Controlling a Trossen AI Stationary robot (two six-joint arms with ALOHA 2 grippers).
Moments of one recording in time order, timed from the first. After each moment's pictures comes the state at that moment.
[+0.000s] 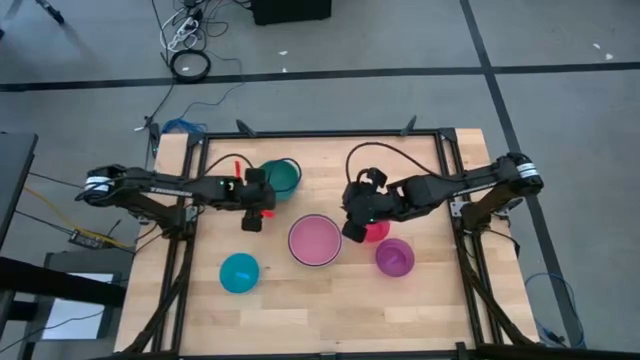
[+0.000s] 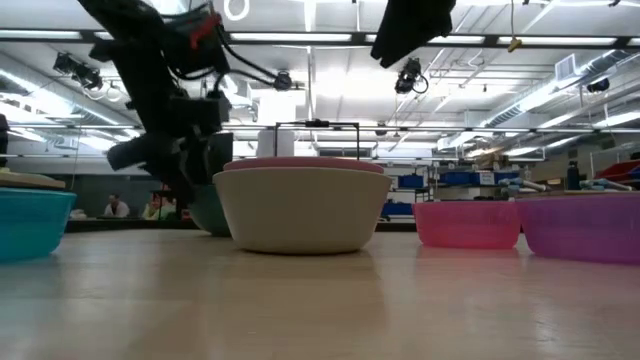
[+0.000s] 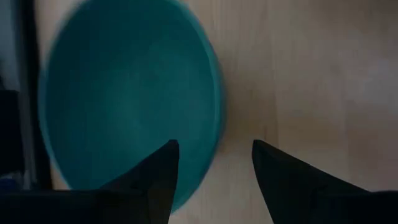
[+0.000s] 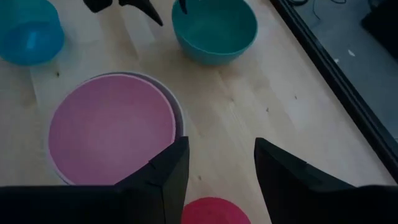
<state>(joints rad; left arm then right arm) 0.13 1.31 0.70 -0.52 -0.34 0.34 0.21 1.55 1.44 -0.85 0.53 0.43</state>
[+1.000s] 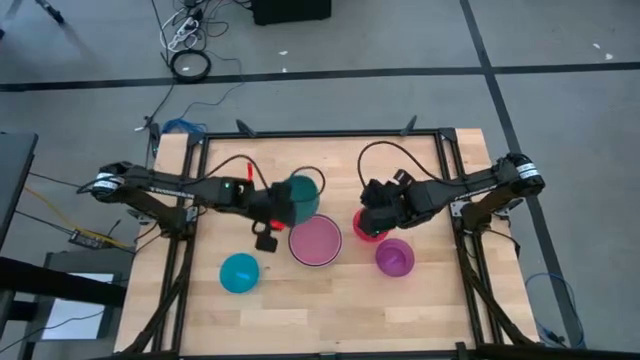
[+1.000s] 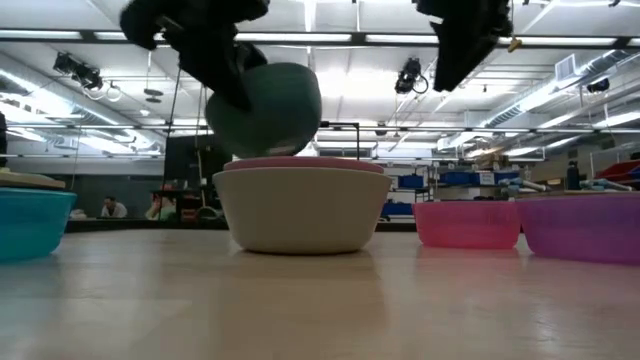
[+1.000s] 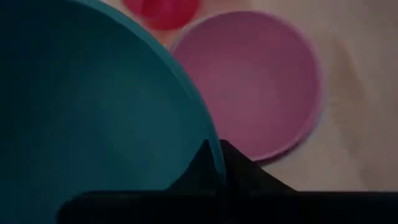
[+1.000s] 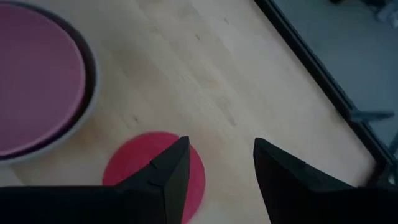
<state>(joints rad) -0.08 1.38 1.07 -0.62 -0.06 0.22 0.25 1.55 1.42 -1.25 0.66 0.82</state>
